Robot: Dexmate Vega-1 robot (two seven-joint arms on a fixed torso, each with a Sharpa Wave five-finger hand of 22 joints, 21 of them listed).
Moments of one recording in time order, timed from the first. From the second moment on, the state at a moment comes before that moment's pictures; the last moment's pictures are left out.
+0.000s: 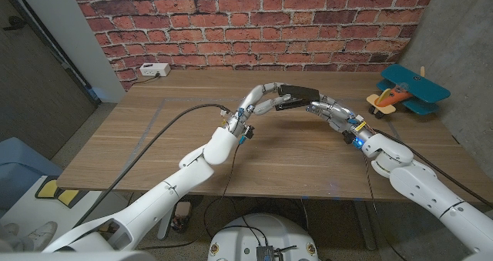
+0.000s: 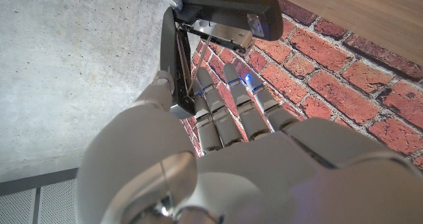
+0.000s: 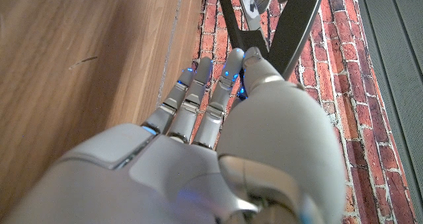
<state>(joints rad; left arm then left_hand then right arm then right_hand) 0.84 0.44 0.63 -1.55 0.19 -0.47 0.29 0.74 0.15 0.52 -0.14 0.18 0.65 -0.12 0.21 0.21 0.68 -0.18 0.30 0.46 0.53 -0.05 0.33 0.34 0.19 -0.02 0.60 0.17 -1.17 -0.74 -0.23 -1.77 0.95 0.11 0.15 1.15 0.16 0.30 -0.14 0.17 0.78 -0.13 0.26 0.47 0.89 -0.16 0.82 0.47 0.68 -0.07 0.29 1.01 0.36 -0.04 0.58 0.20</state>
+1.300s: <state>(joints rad) 0.88 0.45 0.60 -1.54 0.15 -0.48 0.32 0.78 0.08 0.47 -0.16 0.17 0.44 -0.12 0.19 0.21 0.50 -0.15 0.23 0.47 0.38 -0.04 0.28 0.32 0.18 0.01 0.57 0.18 -1.15 -0.70 -0.22 -1.75 1.03 0.08 0.20 1.14 0.16 0.30 -0.14 0.17 0.78 -0.13 0.25 0.47 0.89 -0.16 0.82 0.47 0.68 -0.07 0.28 1.02 0.36 -0.04 0.59 0.20</state>
